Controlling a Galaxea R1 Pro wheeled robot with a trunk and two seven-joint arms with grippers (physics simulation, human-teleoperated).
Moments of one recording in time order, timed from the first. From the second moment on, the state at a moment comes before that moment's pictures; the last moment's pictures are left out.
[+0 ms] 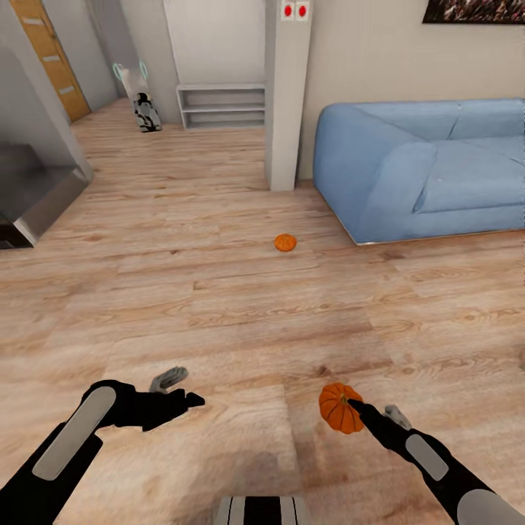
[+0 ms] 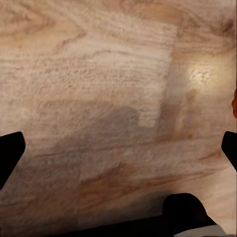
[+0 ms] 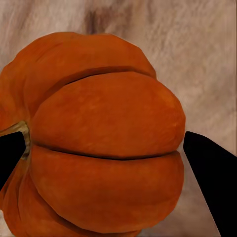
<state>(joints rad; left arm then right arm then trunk) -0.41 0.30 -0.26 -1.48 1.48 0.99 0.71 -0.57 -0.24 0.23 -0.45 -1.12 0.27 0.22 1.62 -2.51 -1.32</state>
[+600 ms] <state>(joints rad) -0.49 0.58 -0.25 -1.48 1.42 1.00 0.75 -0.57 -0.24 0.22 -0.51 -1.12 0.32 0.23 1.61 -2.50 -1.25</state>
